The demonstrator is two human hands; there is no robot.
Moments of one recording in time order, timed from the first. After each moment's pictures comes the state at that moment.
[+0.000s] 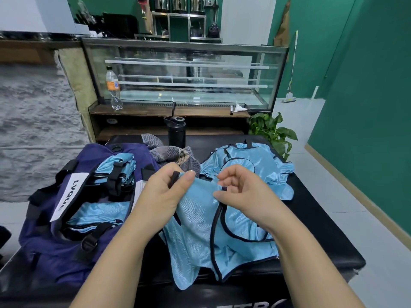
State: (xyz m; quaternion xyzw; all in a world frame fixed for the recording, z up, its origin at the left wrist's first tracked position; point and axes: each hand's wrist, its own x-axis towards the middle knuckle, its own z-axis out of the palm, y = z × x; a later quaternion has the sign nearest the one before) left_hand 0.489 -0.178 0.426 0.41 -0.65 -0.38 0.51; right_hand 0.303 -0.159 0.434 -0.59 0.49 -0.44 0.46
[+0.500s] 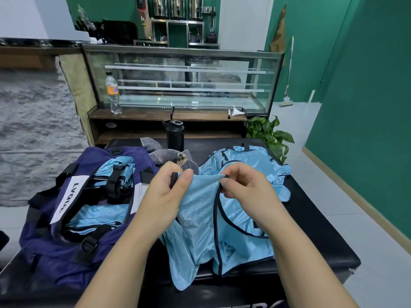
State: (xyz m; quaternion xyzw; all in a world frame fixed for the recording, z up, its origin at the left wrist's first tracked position) left_hand 0.480 -0.162 0.436 0.41 -0.65 -0.35 0.53; right_hand 0.306 -0.150 0.443 -0.57 0.52 -0.51 0.39
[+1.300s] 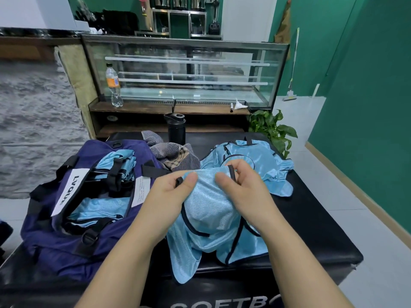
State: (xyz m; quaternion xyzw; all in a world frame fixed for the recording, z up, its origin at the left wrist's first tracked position) left_hand 0.478 -0.158 0.428 0.38 -0.59 -0.52 0.49; right_hand 0.315 -0.148 0.435 -0.60 0.51 -0.49 0.37
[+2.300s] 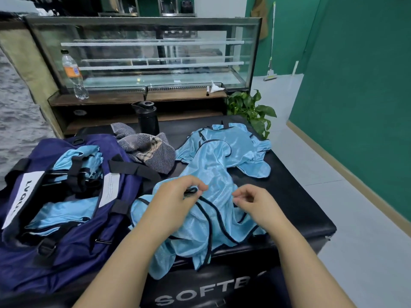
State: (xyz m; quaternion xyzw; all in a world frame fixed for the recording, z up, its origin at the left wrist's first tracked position) left_hand 0.417 -0.178 0.385 0.46 -0.78 -0.29 0.31; right_hand 0.203 -0.156 0.325 -0.54 0.67 -0.39 0.33
